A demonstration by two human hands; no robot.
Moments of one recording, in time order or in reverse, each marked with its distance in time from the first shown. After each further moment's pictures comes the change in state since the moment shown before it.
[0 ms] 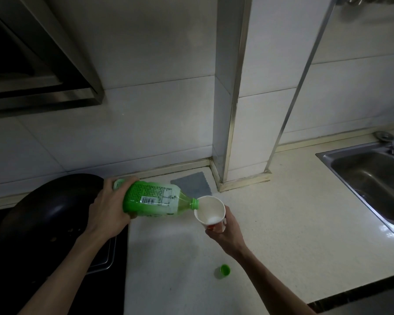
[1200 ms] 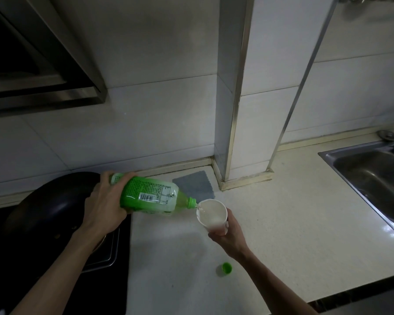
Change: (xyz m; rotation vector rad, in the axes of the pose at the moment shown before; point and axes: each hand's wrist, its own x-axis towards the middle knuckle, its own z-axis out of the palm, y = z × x) left_hand 0.000 -0.003 -0.014 0.099 0.047 0.025; right_hand -0.007 0.008 0.002 -0.042 -0.014 0.012
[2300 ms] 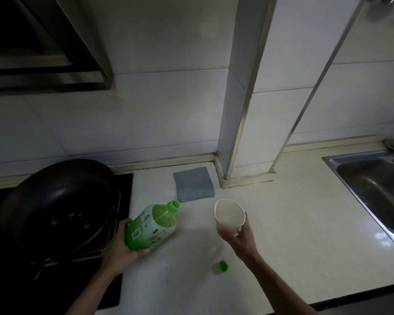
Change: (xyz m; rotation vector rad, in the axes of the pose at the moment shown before) left_hand -0.082 -0.030 0.128 -0.694 -0.312 -0.443; right_hand -0.008 0.029 -0.021 0.139 0.087 0.104
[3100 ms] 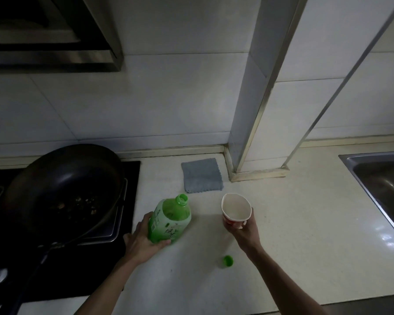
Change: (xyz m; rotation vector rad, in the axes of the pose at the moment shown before) left_hand 0.019 -0.011 0.046 0.161 -0.087 0.025; right_hand 0.015 0.017 0.009 -0.032 0.011 0.027
